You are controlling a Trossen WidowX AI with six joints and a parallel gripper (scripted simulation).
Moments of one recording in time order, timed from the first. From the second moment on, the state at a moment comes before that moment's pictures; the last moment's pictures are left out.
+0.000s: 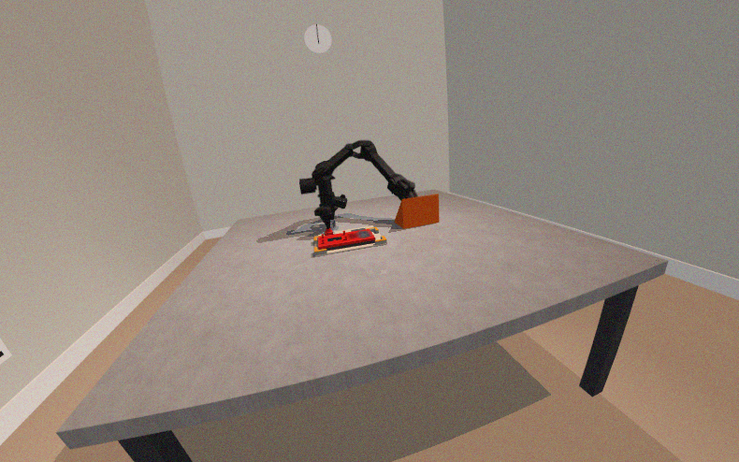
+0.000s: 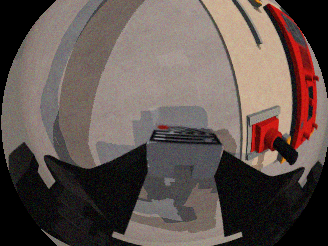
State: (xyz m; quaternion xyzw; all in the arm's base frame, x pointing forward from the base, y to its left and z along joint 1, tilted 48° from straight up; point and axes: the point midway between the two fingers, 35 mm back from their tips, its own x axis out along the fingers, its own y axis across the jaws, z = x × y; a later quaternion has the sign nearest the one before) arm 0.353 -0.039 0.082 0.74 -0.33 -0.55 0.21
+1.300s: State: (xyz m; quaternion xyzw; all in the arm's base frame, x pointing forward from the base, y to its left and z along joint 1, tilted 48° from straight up) arm 0.337 0.038 0.147 0.73 -0.33 -0.56 0.21
